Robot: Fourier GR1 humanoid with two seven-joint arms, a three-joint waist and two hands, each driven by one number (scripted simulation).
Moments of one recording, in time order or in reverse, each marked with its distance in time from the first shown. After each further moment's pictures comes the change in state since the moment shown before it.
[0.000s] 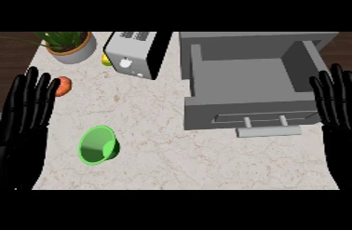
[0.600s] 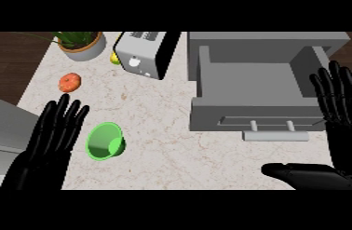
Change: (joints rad) left arm 0.165 -0.058 -0.092 -0.028 0.198 -0.113 0.031; right arm -0.022 -0.034 -0.030 0.025 0.005 0.040 0.016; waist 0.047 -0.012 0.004
